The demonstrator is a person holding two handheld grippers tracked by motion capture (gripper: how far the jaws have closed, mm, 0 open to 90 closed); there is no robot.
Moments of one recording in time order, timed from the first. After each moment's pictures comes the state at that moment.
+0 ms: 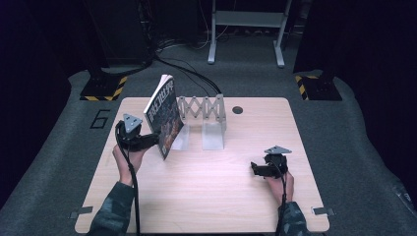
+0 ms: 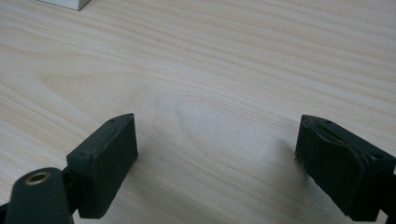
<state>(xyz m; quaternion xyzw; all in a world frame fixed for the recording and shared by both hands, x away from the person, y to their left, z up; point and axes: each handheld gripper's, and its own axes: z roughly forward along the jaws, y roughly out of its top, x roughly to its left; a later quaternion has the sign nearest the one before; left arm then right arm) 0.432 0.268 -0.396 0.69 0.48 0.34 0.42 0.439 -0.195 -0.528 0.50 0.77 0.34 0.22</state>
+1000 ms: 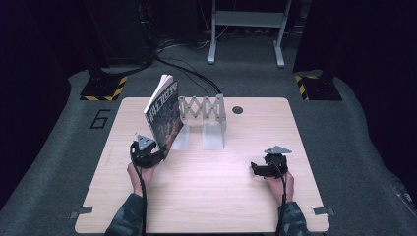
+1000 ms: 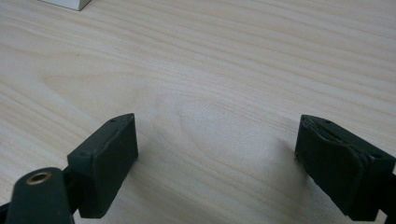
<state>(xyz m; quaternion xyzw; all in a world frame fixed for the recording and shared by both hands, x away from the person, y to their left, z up) 0.437 0.256 -0.490 0.69 0.52 0.28 0.42 0.439 -0.195 -0.528 0.49 0.77 0.34 0.22</state>
